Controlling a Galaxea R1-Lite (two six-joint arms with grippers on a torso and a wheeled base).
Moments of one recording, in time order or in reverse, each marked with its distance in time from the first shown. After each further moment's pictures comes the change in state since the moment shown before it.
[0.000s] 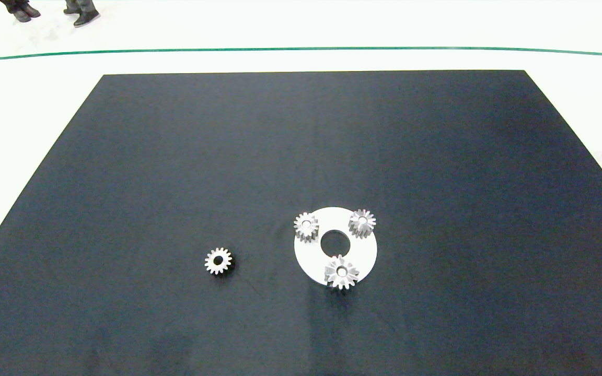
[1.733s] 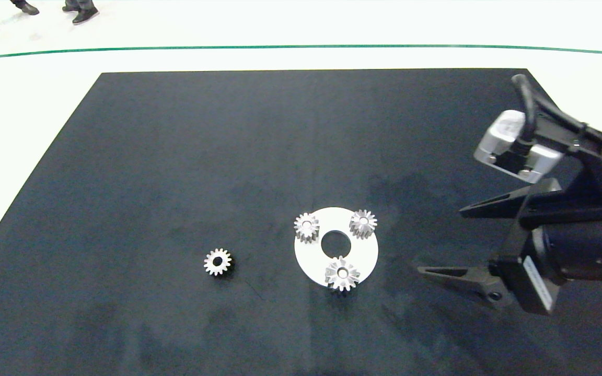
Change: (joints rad) left arm 0.108 0.847 -1.415 1.027 0.006 0.063; right arm 0.745 1.324 -1.152 0.422 -0.147 -0.146
